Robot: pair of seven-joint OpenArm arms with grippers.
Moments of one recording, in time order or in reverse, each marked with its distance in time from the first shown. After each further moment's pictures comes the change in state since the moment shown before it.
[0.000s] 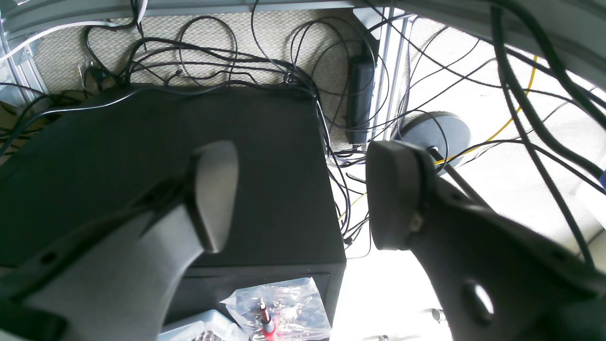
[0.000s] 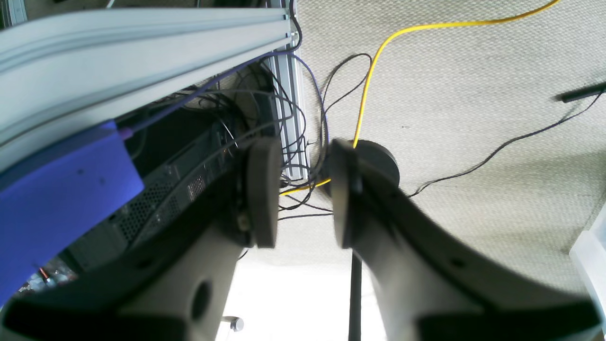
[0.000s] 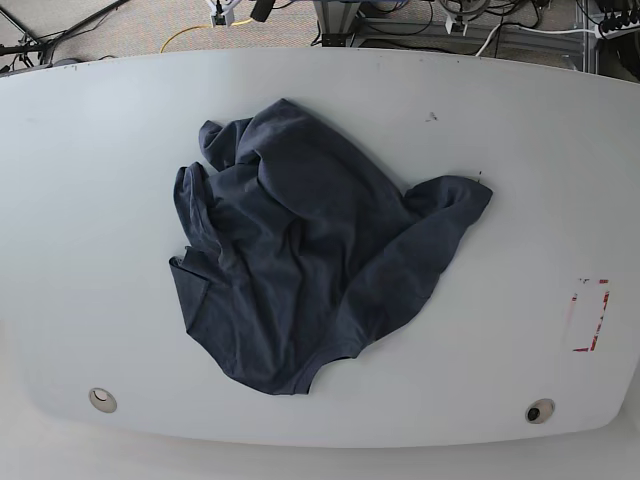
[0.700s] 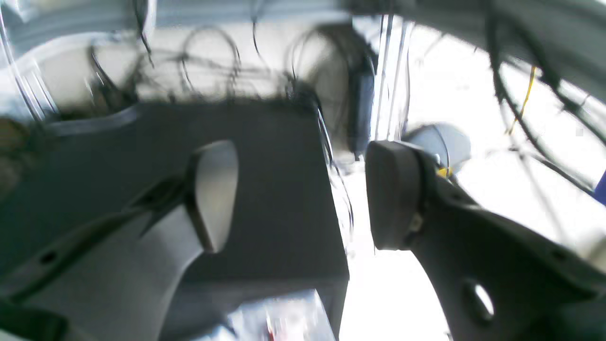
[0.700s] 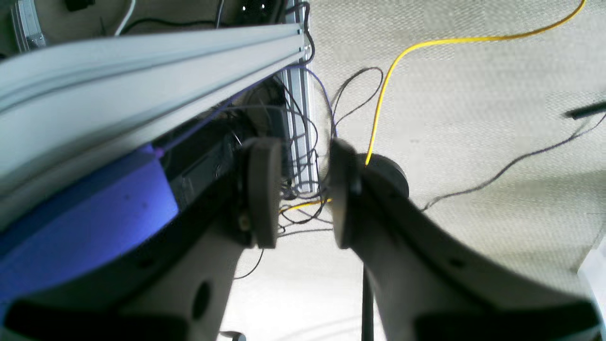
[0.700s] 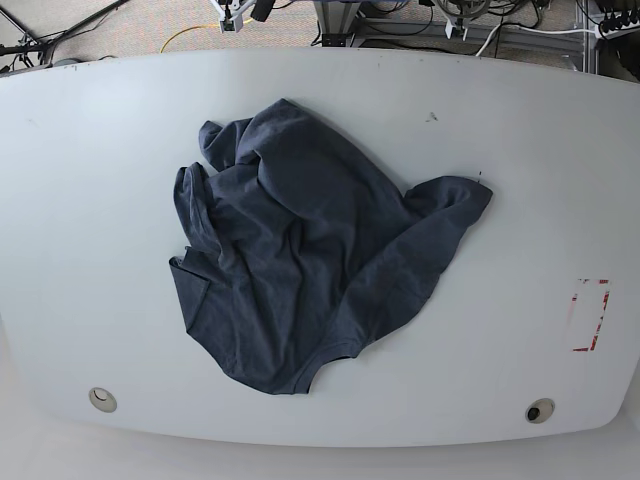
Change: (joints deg) left arm 3.5 0.0 0.2 7.9 0.2 0.0 -0.2; right arm -0.6 -2.0 0.0 3.6 -0.2 -0.2 0.2
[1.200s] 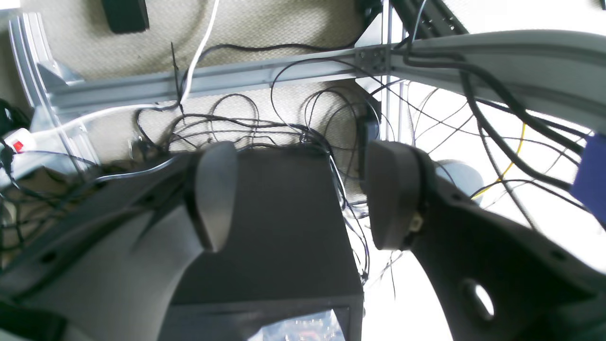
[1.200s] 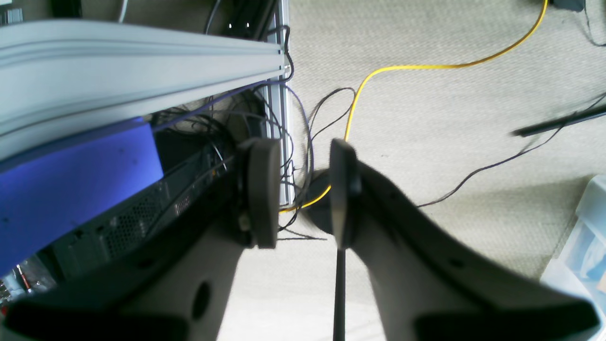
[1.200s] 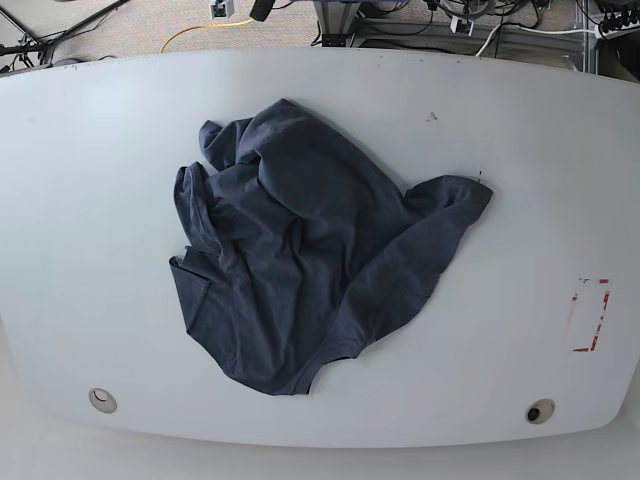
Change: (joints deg) left arm 15.7 0.0 -0.1 26.4 -0.2 0.0 0.6; right arm -13.2 -2.2 0.0 19.3 0.3 -0.2 -0.9
